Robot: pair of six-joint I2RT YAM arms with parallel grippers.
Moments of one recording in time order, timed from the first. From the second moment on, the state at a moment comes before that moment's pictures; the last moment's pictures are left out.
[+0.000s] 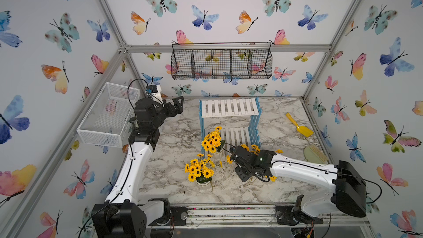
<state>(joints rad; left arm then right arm) -0.02 1.19 1.10 -0.09 0.29 -0.34 1.10 1.43 1.01 -0.81 0.17 0.37</state>
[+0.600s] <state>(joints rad) -0.02 1.19 1.10 -0.09 0.29 -0.34 1.09 1.34 1.25 -0.83 0.17 0.31</state>
